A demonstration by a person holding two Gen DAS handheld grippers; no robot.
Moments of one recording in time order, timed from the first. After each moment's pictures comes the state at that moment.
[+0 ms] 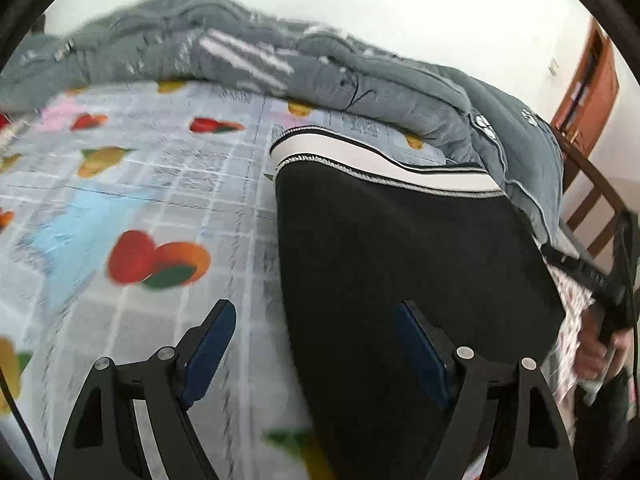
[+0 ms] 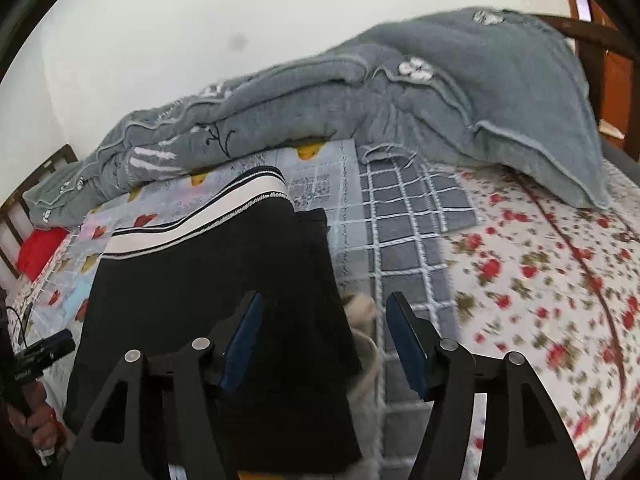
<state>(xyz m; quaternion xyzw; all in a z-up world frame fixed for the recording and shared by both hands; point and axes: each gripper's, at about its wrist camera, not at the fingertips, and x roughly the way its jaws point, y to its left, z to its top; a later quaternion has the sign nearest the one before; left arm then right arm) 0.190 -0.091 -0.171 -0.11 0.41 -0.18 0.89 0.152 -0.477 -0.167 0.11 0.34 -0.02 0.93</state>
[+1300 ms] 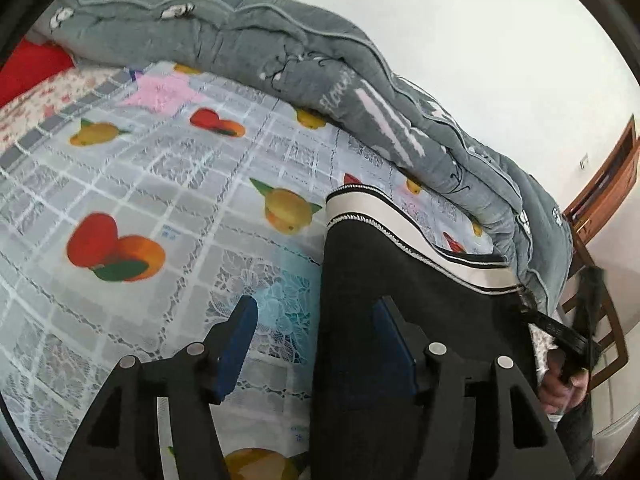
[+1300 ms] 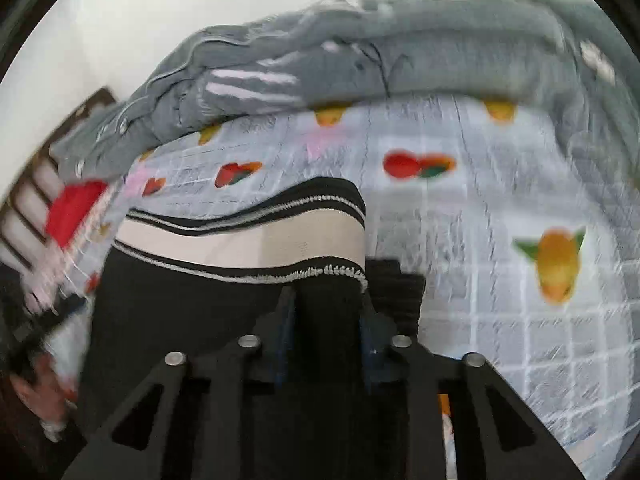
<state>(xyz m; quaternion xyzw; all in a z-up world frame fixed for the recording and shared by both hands) 0.215 0.130 -0.167 -0.21 0.38 -0.13 0.89 0.234 -0.273 -0.164 0.04 0.37 0.10 0.92</state>
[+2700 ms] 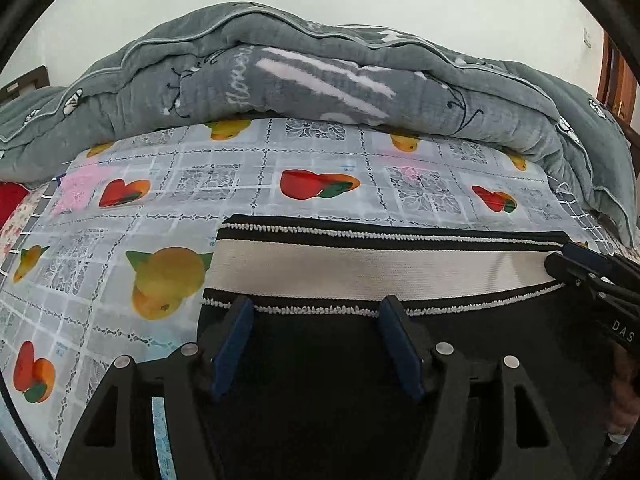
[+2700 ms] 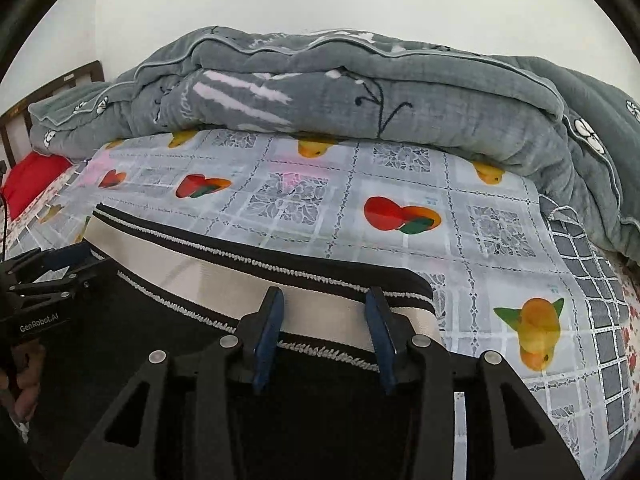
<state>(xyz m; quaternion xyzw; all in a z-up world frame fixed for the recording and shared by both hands) 0.304 -0.023 -0.182 -0.01 0.38 -0.09 0.92 0.272 -0.256 -0.197 -0.02 0.34 0.01 0.94</state>
